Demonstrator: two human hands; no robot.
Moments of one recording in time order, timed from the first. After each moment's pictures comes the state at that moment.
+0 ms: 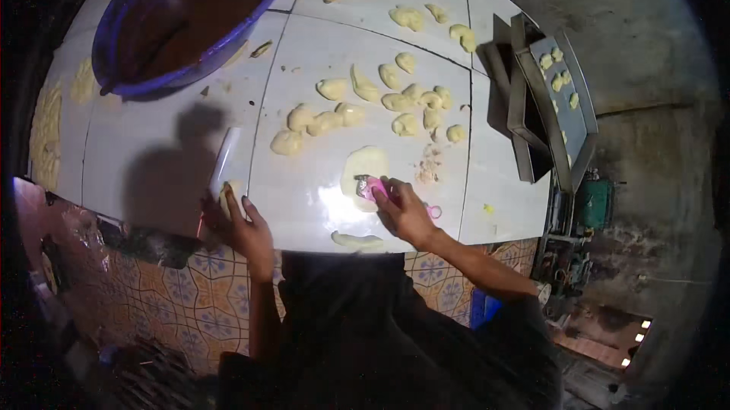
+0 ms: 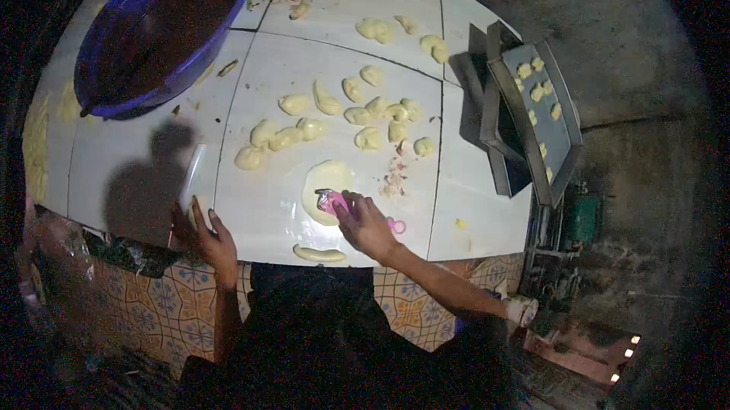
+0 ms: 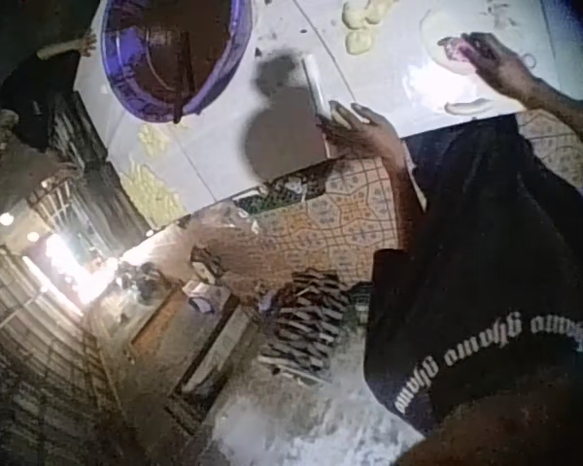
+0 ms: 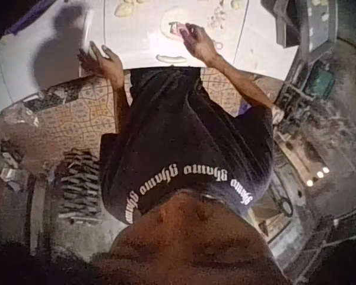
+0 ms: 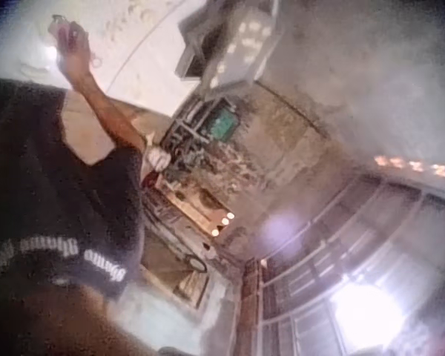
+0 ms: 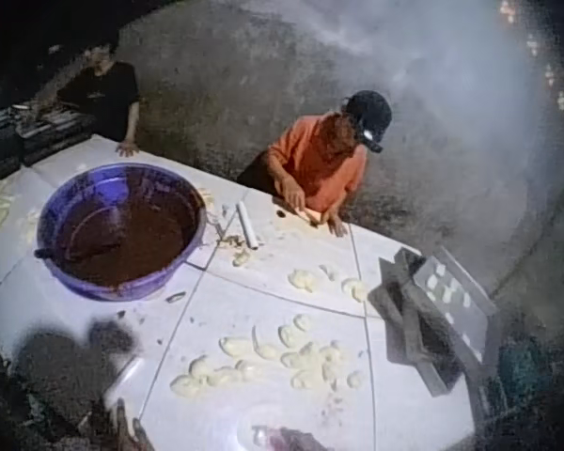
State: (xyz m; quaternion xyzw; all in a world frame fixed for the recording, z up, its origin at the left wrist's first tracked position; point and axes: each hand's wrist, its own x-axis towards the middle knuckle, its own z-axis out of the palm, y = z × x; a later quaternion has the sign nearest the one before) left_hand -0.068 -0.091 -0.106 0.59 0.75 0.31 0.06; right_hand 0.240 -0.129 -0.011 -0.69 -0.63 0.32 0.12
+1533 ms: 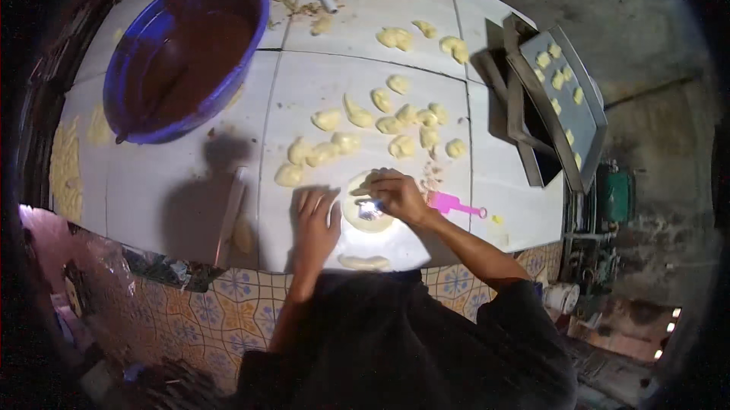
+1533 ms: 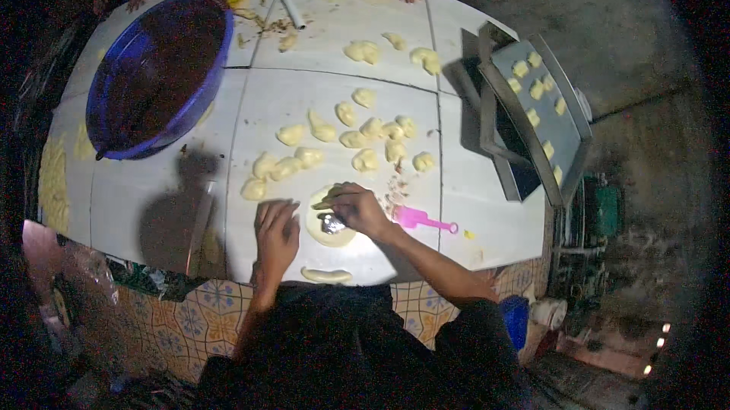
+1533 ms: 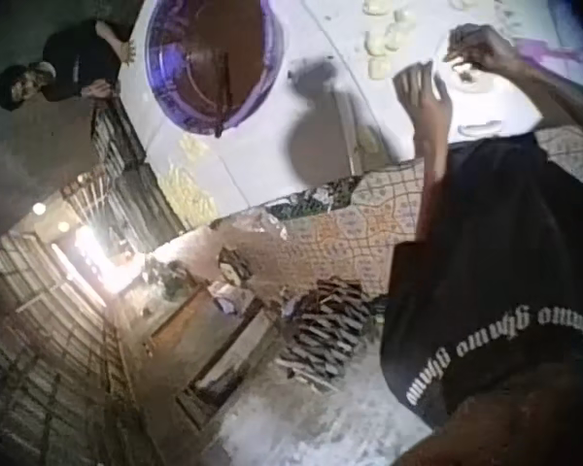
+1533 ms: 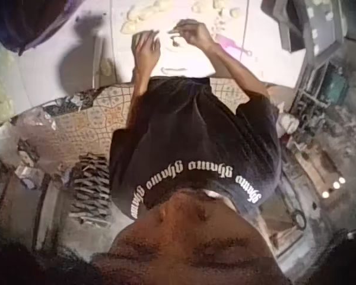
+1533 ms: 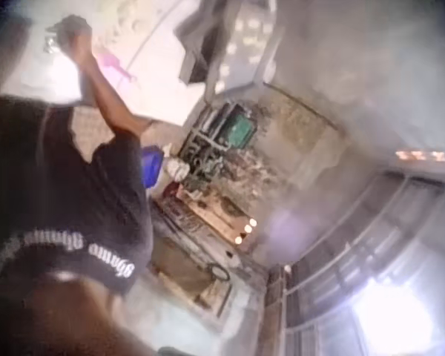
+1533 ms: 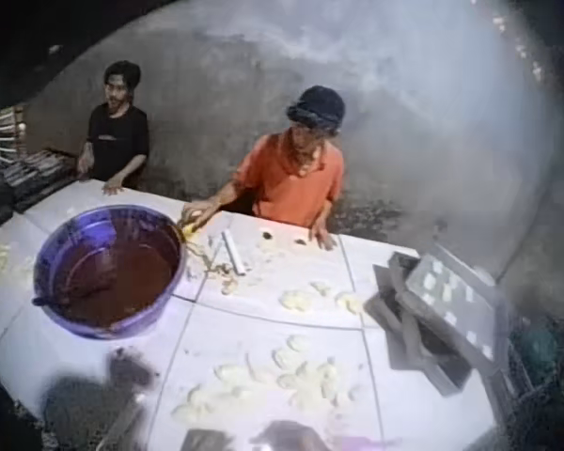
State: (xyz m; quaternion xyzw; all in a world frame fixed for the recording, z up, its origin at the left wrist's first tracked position) left_hand 0.042 -0.051 -0.037 0.78 0.45 0.38 0.23; right_hand 0.275 -0.063 -0.046 -0.53 -0.70 0.32 0.35
